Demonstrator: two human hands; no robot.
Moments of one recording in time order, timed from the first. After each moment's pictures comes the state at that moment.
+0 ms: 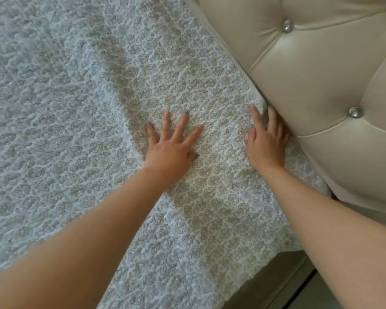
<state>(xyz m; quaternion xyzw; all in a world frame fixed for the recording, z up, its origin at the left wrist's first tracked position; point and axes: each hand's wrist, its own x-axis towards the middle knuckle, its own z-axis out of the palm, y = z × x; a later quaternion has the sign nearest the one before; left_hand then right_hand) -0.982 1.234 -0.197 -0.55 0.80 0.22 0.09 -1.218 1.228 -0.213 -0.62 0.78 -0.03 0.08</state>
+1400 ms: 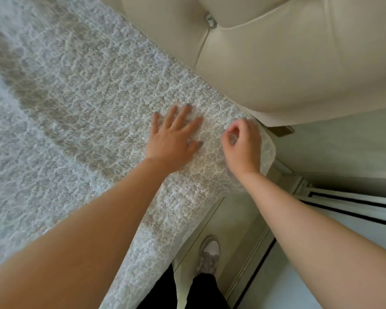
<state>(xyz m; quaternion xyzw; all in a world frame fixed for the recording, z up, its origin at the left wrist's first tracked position) -1.157 1.327 -0.192 -0.44 0.87 0.19 0.08 -1.319 1.402 -0.185 -0.48 0.83 -0.24 0.14</state>
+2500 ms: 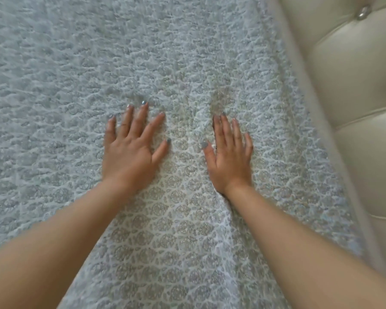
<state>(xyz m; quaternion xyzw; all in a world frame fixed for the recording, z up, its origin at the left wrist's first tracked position) -0.729 1.154 -0.230 -0.80 0.59 0.10 -0.05 -0.930 1.080 -0.234 -0.83 0.54 0.02 0.09</state>
